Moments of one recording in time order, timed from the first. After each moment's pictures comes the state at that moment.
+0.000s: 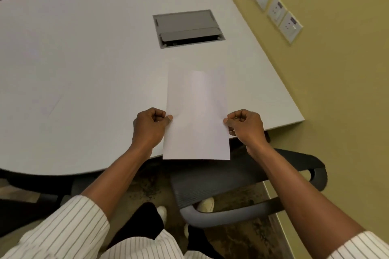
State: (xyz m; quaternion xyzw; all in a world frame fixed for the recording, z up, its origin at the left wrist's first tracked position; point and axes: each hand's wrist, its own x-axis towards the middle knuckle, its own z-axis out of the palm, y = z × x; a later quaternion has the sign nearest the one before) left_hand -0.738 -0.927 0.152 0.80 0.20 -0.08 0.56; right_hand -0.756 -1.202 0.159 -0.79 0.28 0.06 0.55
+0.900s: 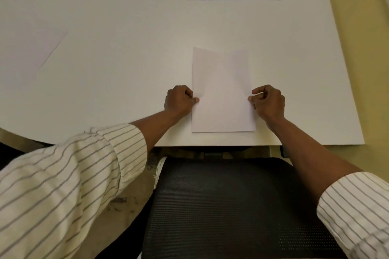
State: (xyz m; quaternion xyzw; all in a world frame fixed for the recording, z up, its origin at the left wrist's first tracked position) left_hand -0.606 -0.984 -0.035 0.86 0.24 -0.15 0.42; right_hand -0.576 -1.268 -0.032 -0.89 0.20 0.11 0.40
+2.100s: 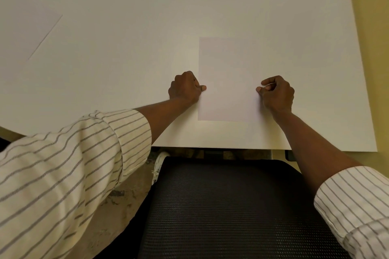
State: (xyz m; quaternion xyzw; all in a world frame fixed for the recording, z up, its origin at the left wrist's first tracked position) left_hand -0.568 -0.993 -0.046 0.90 0.24 -0.15 0.33; right_hand -0.539 -1.274 -0.063 -0.91 0.19 0.07 0.36
